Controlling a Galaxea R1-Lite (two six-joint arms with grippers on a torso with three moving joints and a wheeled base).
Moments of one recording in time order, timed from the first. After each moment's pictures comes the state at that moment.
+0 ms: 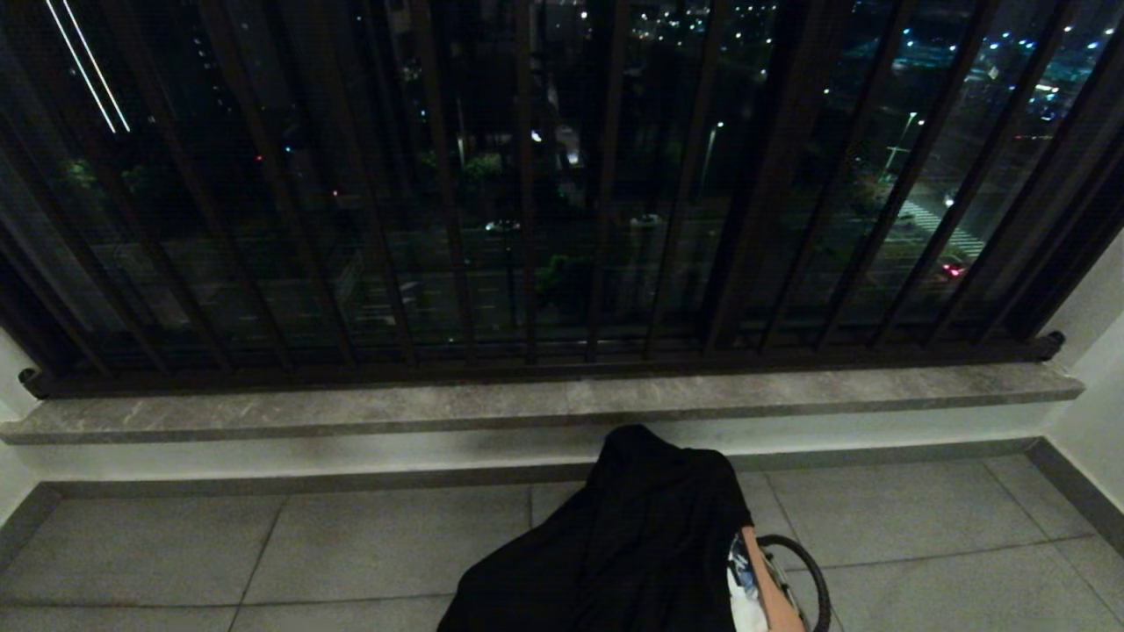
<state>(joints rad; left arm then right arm) 0.02 0.14 -0.18 -0.01 0.09 0.04 -0.01 0.00 0.00 0.00 0.00 0.00</state>
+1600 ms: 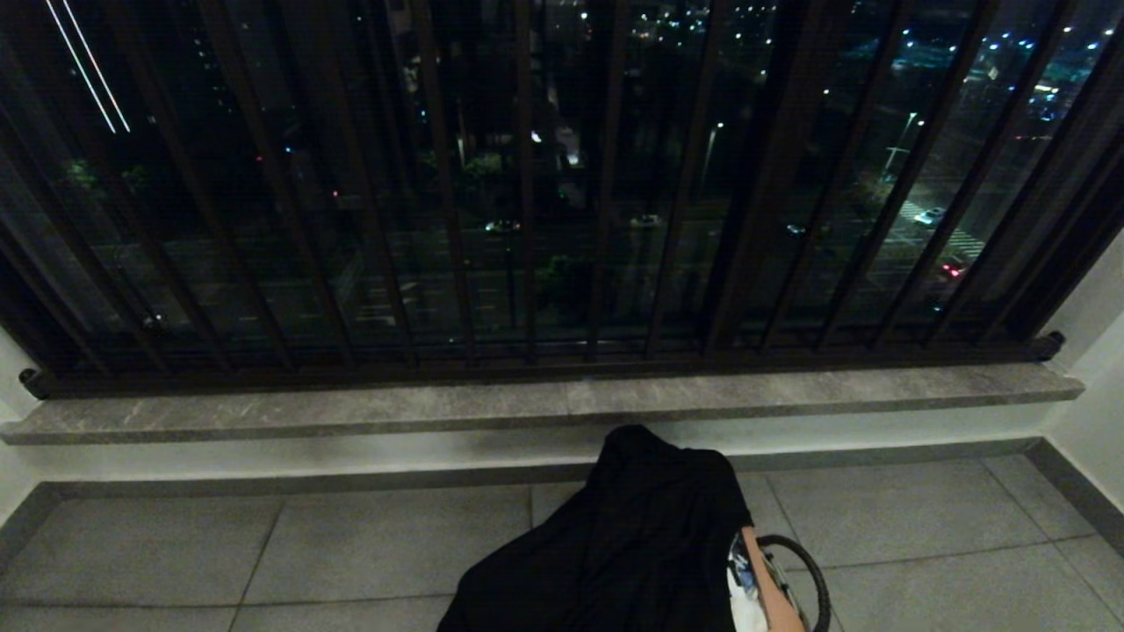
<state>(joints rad) 0.00 0.00 0.00 -0.01 -0.01 0.03 -0.01 0.00 0.00 0.00 0.00 0.00</state>
